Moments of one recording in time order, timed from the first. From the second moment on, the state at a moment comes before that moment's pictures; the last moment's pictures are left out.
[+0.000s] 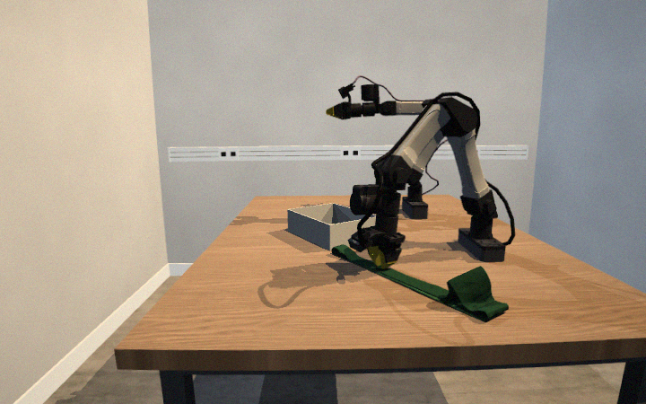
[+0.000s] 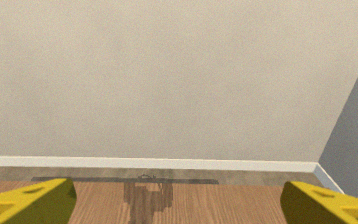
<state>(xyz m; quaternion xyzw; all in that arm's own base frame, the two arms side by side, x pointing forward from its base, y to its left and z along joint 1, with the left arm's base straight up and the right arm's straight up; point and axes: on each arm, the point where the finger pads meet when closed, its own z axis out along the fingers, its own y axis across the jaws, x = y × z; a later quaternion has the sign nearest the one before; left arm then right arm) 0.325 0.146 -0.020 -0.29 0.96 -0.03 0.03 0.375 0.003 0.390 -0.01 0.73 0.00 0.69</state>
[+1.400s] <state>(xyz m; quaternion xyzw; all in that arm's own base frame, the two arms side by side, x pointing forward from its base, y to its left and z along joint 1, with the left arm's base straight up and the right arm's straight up) 0.301 0.145 0.042 -0.29 0.96 -0.02 -0.01 0.375 0.003 0.390 -0.01 0.73 0.00 0.69</state>
